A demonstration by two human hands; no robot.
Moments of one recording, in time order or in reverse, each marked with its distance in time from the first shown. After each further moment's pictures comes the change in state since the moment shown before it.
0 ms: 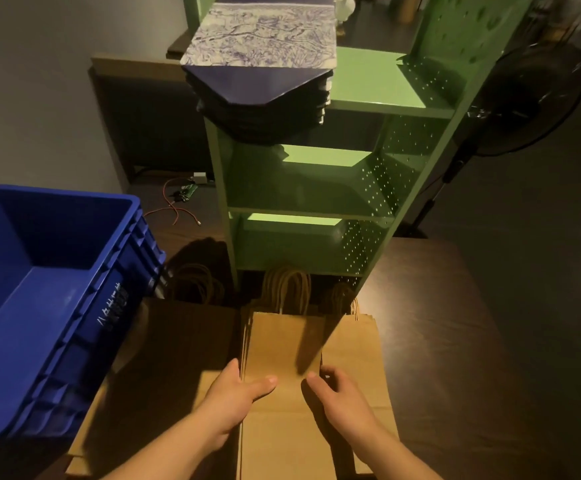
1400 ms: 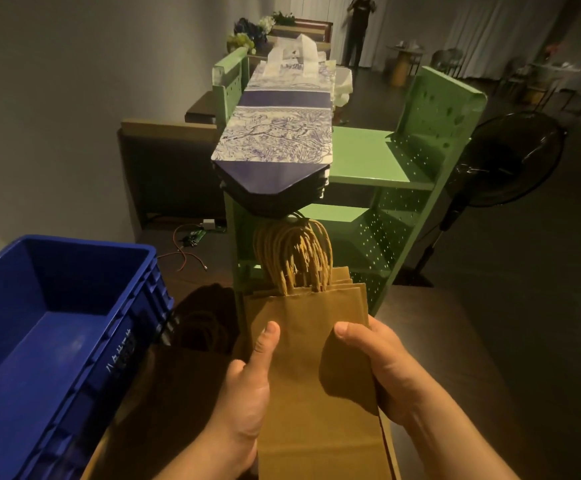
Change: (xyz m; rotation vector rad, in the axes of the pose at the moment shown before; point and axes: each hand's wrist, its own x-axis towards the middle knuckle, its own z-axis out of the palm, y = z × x) left_hand -0.077 0.113 0.001 -0.521 0.016 0.207; right_hand -0.081 -0.162 -0.086 0.415 -0.326 -0.417
